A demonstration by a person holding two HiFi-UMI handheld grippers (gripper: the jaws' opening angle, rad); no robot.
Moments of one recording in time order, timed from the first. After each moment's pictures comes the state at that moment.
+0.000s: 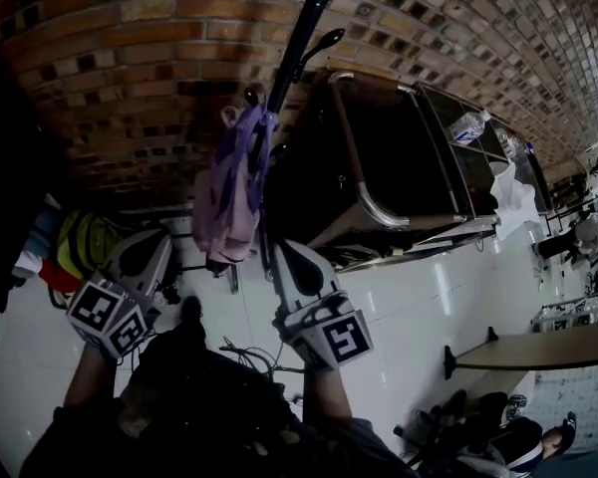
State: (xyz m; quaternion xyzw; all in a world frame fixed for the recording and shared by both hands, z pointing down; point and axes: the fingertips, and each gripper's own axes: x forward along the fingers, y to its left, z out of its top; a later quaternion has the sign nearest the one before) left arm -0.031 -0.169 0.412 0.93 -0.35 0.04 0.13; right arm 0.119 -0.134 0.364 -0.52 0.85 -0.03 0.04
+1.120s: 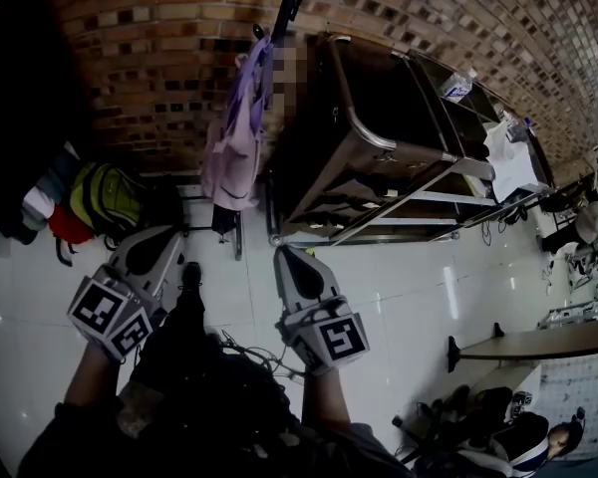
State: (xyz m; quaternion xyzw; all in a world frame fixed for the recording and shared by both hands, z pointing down) left arm -0.018 0.065 0.391 0.93 -0.35 0.02 0.11; right arm 0.127 0.091 0.403 -0.52 0.85 -0.06 0.00
